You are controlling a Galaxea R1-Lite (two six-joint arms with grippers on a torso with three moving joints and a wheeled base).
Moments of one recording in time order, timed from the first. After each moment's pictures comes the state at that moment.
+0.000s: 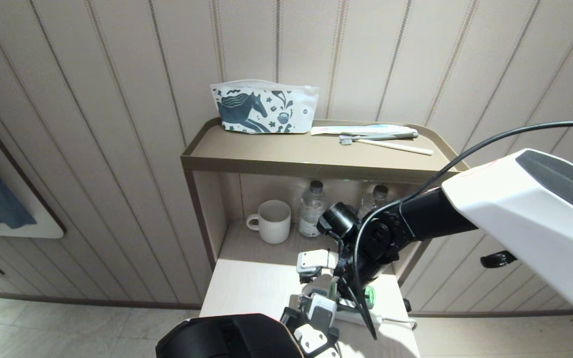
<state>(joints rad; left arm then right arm) -1.10 2.70 -1.00 -1.49 0.77 0.01 0.57 2.19 -1.41 0.42 -0.01 -0.78</state>
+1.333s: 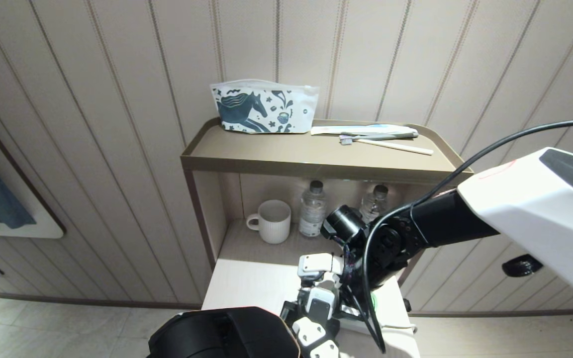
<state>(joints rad) -1.07 2.68 -1.00 -1.52 0.78 -0.01 0.60 2.15 -1.27 0.40 0.03 -0.77</state>
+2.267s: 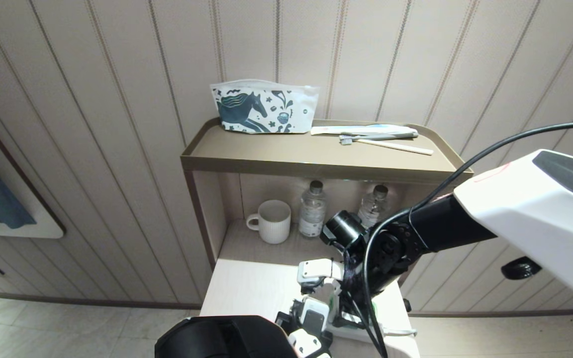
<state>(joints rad) -1.10 2.70 -0.93 -1.52 0.77 -0.03 0.60 2.14 -1.30 0.36 0.08 -0.74</state>
